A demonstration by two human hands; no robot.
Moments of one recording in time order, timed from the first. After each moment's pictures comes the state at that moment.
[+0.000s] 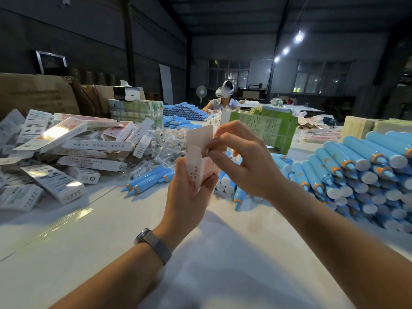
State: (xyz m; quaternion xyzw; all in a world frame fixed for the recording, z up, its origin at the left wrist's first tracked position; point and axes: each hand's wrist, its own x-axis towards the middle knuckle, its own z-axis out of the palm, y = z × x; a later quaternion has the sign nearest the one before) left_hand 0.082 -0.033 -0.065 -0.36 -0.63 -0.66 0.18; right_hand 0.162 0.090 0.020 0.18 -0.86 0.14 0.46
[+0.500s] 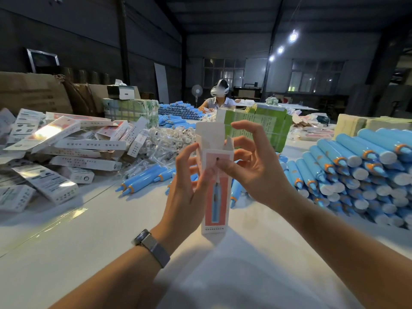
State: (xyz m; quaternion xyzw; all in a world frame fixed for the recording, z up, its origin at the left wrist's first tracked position) left_hand 0.100 -0.036 -0.062 -0.46 -0.57 -0.66 0.15; right_hand 0.184 0.095 0.003 0.16 -0.78 0.45 0.40
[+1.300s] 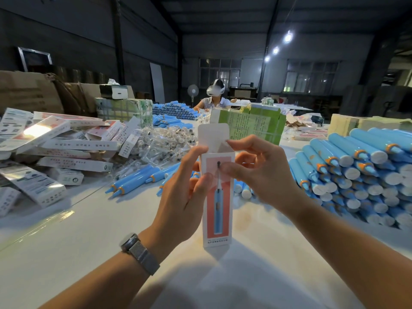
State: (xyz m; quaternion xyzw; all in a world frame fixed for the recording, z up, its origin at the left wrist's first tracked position) left_hand 0.107 -0.038 -0.056 -0.52 -0.57 -0.61 0.17; right_hand 0.199 0.109 0.006 0.14 -0.76 0.51 0.38
